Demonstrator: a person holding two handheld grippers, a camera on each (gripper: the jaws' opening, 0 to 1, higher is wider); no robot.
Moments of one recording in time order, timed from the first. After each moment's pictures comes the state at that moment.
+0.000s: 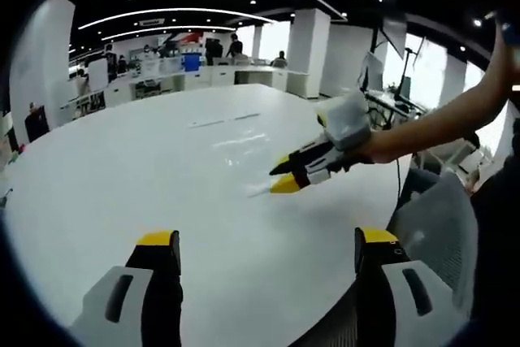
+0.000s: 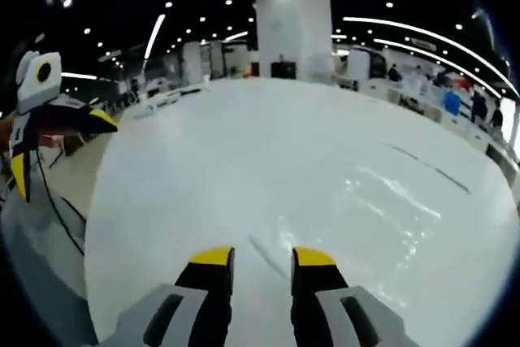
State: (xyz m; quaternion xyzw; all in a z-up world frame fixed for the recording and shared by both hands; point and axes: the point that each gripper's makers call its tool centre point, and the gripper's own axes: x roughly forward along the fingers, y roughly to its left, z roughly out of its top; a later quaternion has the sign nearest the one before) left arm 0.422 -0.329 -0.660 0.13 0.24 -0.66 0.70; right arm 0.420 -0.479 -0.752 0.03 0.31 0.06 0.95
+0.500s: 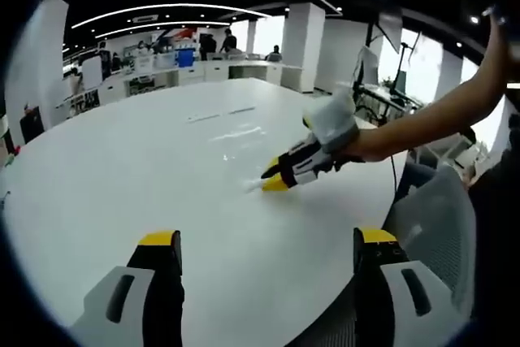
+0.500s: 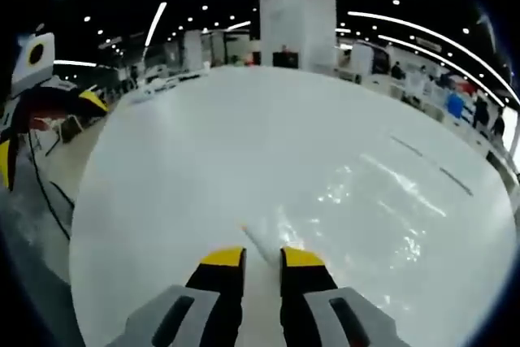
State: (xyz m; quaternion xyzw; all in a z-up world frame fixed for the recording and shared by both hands) left arm 0.422 -0.328 -0.666 0.14 0.25 -0.66 0.69; right arm 0.424 -0.482 -0.774 -0.02 0.34 0.06 0.94
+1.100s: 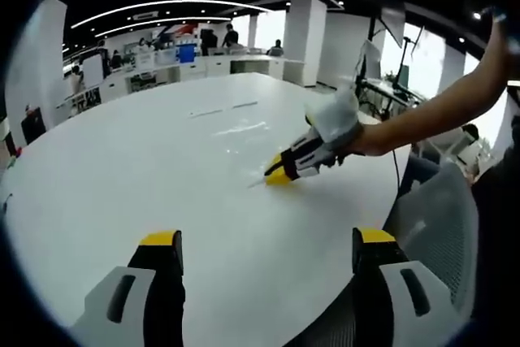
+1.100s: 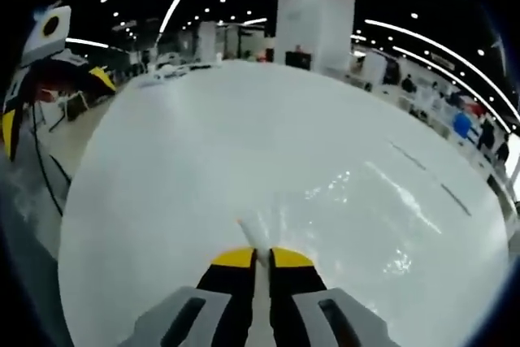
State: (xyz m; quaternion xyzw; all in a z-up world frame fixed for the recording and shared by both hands) left arm 0.420 -0.329 -0.670 0.16 0.26 -0.66 0.69; right arm 0.421 -0.490 -0.776 -0.07 0.35 0.08 0.93
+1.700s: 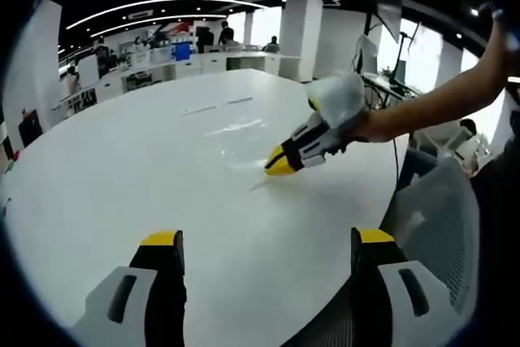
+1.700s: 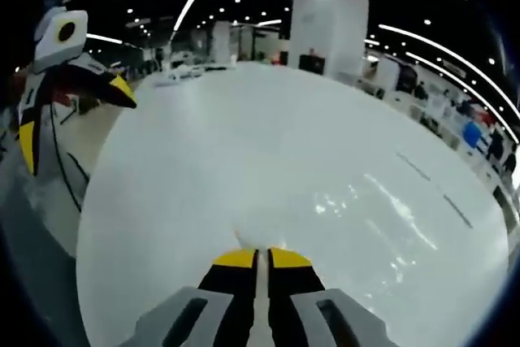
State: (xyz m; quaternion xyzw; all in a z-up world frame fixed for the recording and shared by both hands) left arm 0.413 -0.332 -0.678 0.17 0.26 -0.67 0.68; right arm 0.410 -0.476 -0.758 -0.07 0.34 0.11 0.93
